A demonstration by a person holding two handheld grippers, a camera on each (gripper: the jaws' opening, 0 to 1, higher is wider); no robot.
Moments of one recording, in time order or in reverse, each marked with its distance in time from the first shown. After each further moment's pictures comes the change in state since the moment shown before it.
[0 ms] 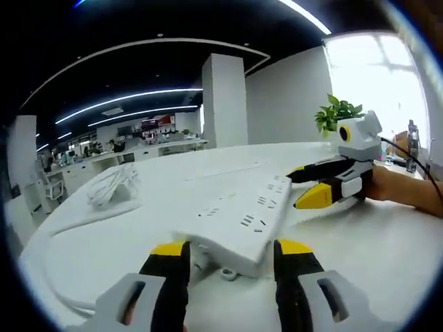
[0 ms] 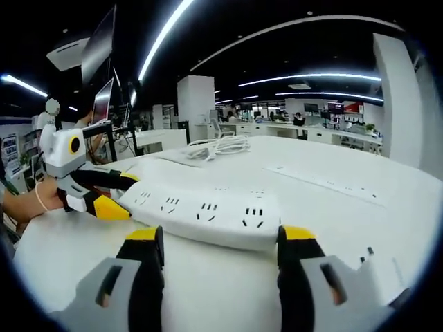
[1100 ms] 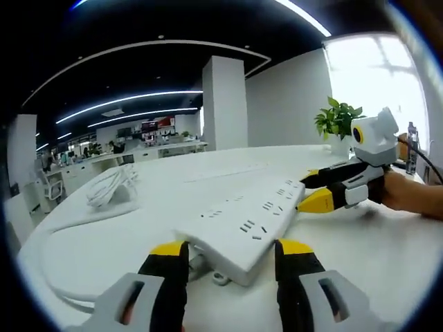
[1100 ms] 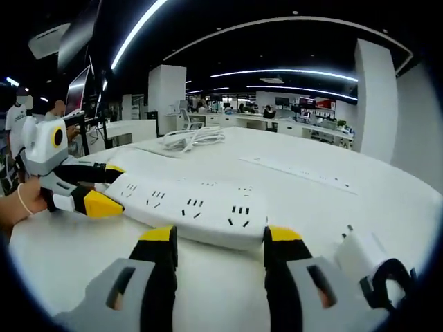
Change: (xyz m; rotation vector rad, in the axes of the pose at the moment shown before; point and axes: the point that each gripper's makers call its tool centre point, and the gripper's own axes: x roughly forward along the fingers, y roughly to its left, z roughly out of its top) left arm 0.004 0.002 0.002 -0.020 -0.020 -0.024; right arm -0.014 -0.002 -0.006 0.006 0.070 -0.220
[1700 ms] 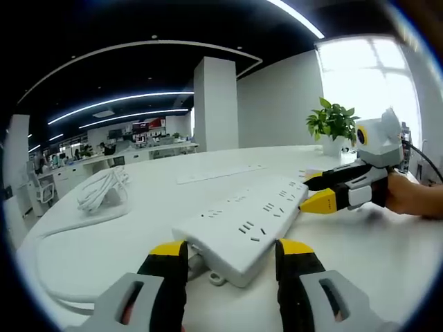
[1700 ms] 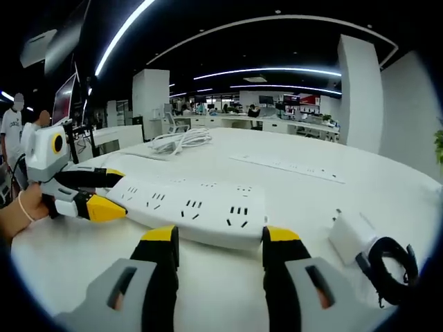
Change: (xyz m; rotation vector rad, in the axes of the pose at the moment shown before) left arm 0.006 -0.003 0.001 0.019 -0.001 -0.061; right arm -0.013 -0.001 -0.004 0.059 -0.006 -0.077
